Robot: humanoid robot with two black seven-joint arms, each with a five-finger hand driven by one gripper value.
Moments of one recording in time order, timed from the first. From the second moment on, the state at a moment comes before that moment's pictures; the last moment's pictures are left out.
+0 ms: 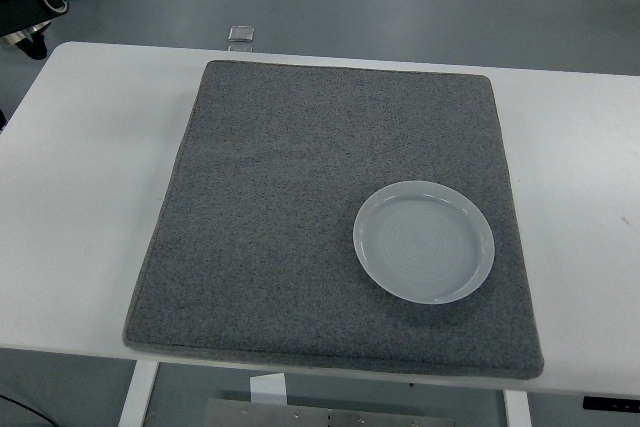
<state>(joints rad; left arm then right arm) -1.59 0.60 0.35 -0.94 0.62 0.17 -0.45 0.05 0.00 0.00 0.14 0.06 0.07 -0.03</state>
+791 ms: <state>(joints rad) -1.60 0.07 0.41 -1.14 0.75 0.33 -0.35 0.05 0.00 0.00 0.14 0.06 0.07 -0.03</state>
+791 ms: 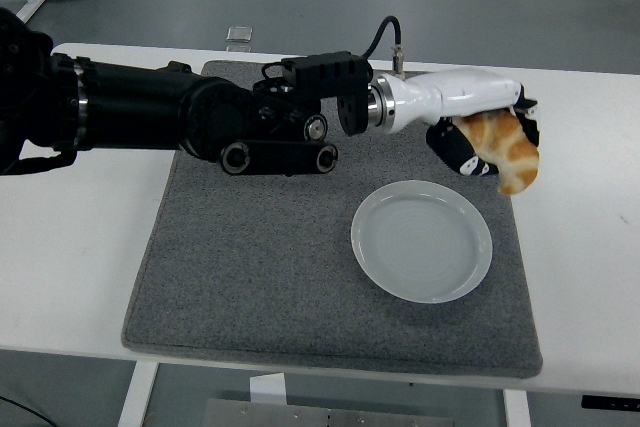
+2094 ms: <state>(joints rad) -1.19 0.08 0.37 -0.97 0.95 0.47 -0.47 0.05 0.00 0.00 0.14 0.06 0.07 -0.03</state>
